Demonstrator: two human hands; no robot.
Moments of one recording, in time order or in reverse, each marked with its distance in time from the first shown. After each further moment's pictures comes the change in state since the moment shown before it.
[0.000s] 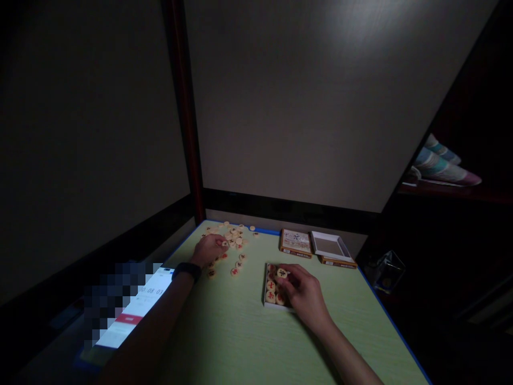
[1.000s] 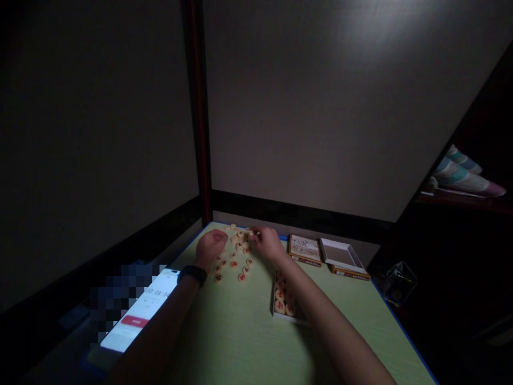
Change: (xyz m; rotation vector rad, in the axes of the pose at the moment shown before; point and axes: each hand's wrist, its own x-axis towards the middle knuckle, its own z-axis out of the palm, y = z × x) left_hand 0.003 0.002 -0.007 -0.231 0.271 -0.137; right_hand 0.140 -0.049 0.079 -0.510 -0.318 -0.159
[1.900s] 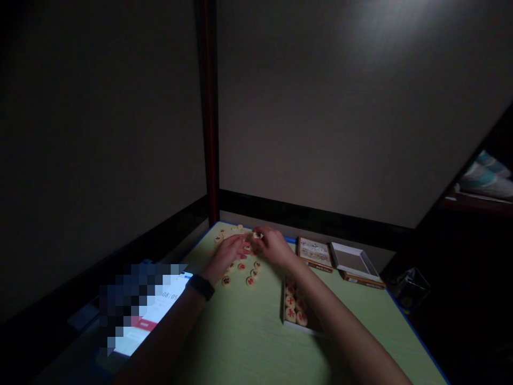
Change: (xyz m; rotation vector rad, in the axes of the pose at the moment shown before) left_hand -0.024 0.022 0.007 -0.812 -0.411 -0.163; right_hand 0.003 -0.004 -0.001 -0.054 -0.046 -0.167
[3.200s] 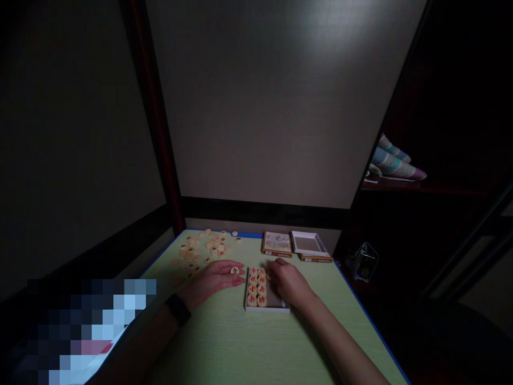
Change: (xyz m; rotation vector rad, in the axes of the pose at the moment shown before) left_hand -0.040 -0.030 0.037 -0.279 -0.549 -0.159; right_hand -0.157 0.057 -0.009 0.063 0.037 0.208
